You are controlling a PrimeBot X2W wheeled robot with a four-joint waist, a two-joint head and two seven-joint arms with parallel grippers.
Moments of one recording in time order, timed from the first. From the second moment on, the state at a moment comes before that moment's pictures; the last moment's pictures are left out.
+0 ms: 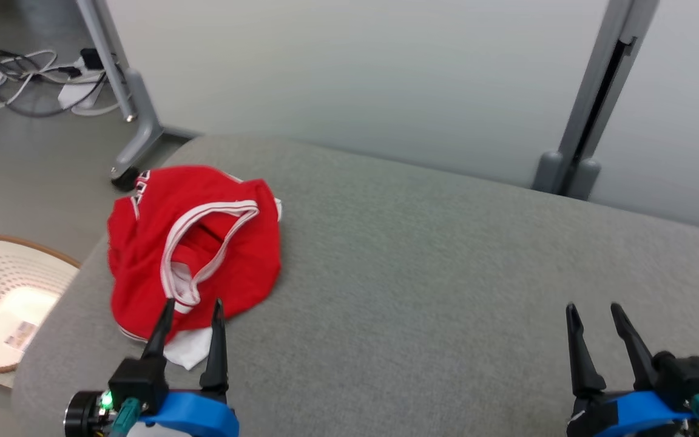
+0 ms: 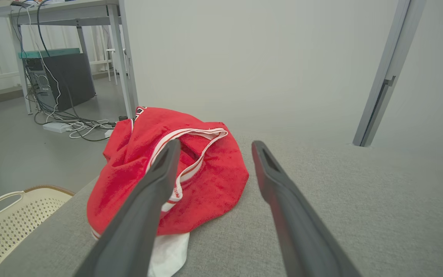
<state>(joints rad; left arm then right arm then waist) -0.06 0.14 -0.22 0.29 -0.23 0.03 -0.24 -0.04 -0.05 -0.07 0.28 0.13 0.13 -0.25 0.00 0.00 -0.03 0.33</state>
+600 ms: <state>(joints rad) 0.00 0.16 -0.17 0.23 -0.27 0.08 -0.25 -0.09 -0.05 0.01 0.30 0.13 0.13 -0.24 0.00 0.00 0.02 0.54</state>
